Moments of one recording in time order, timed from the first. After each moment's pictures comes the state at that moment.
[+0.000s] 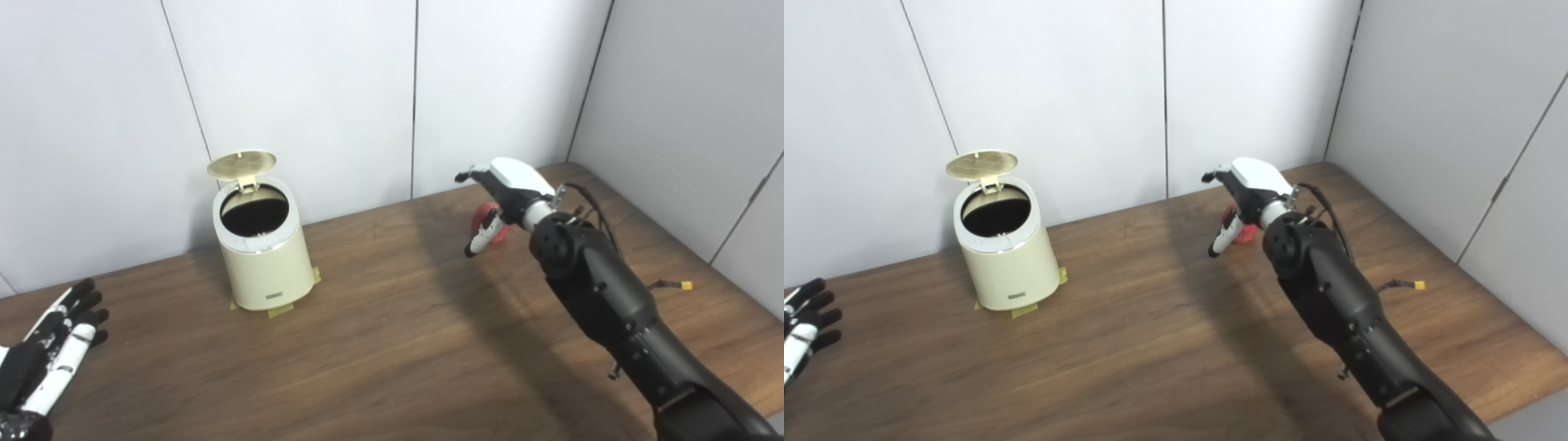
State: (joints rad) left arm -0.16 0.42 0.00 -0.38 -0.20 0.48 -0.07; right arm -0.47 -0.54 0.12 0.07 -0.81 0.46 0.35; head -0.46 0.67
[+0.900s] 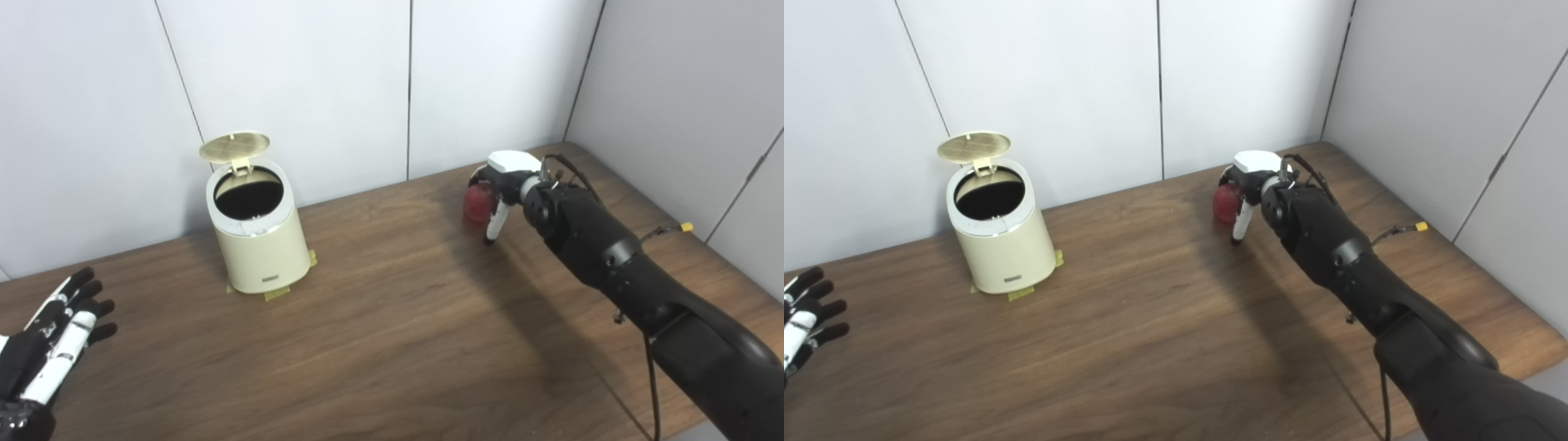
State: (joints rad) left arm -0.19 0.63 -0.25 -0.46 -0.53 0.48 0.30; right arm -0.60 -0.63 0.30 0.40 -0.82 0.36 0.34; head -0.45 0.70
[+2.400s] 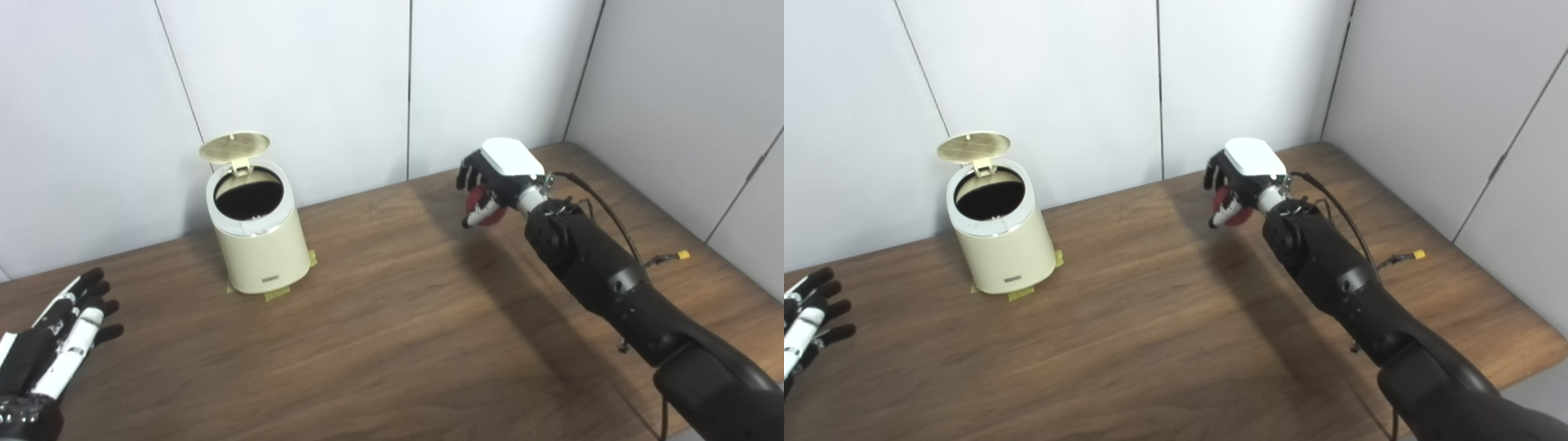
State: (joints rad) left arm -0.25 0.71 -0.40 -0.51 -0.63 0.48 0.50; right arm -0.51 -0.59 0.20 0.32 -0.73 0.14 -0.05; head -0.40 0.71
